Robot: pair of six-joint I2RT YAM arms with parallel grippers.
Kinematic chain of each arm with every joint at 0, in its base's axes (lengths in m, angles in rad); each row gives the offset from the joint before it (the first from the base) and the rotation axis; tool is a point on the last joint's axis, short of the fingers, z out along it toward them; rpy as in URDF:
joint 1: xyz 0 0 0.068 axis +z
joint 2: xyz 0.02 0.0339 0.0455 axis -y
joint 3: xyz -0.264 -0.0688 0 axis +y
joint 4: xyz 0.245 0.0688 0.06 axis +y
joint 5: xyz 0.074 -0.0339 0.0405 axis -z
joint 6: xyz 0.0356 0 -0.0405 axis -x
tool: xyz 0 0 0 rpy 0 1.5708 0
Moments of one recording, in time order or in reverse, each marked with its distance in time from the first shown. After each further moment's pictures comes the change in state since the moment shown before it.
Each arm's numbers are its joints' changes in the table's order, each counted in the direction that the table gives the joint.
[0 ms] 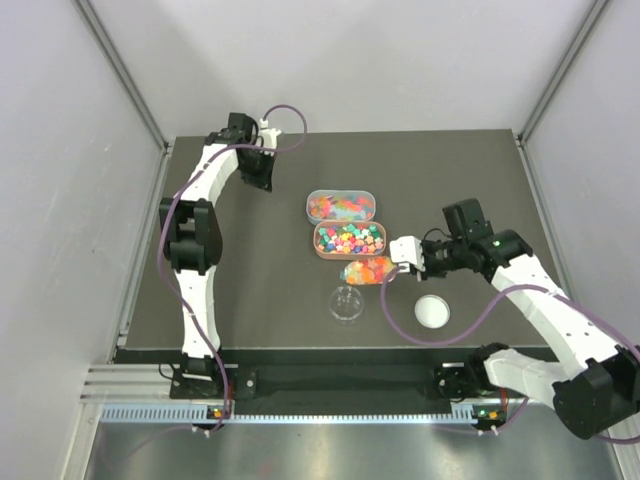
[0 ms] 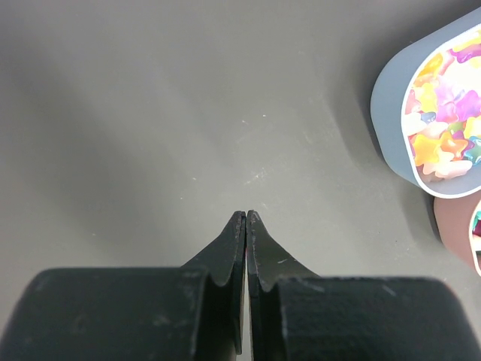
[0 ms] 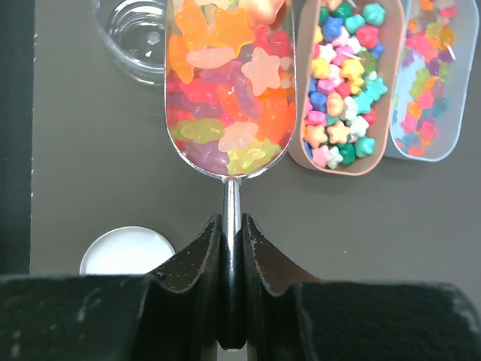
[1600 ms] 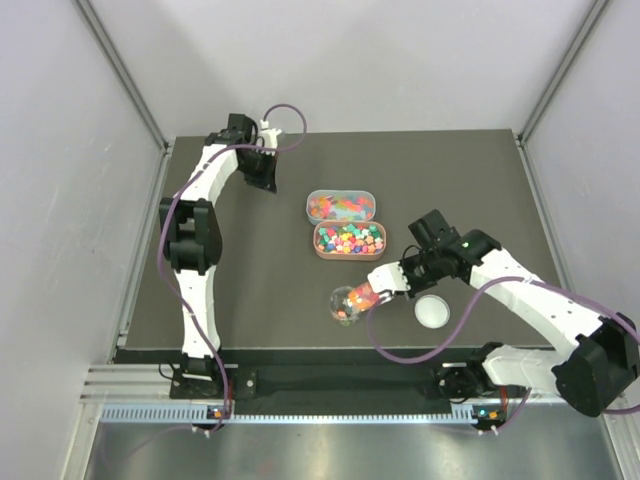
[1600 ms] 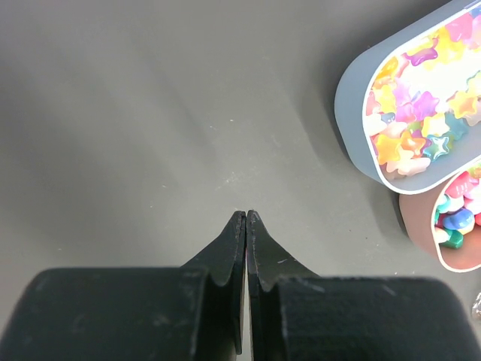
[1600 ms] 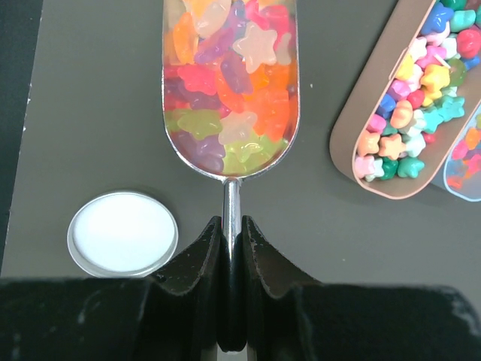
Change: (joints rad) left arm 0.002 0.000 0.007 0.000 0.086 0.027; right arm 0.211 -0.094 0.015 0.061 0.259 0.151
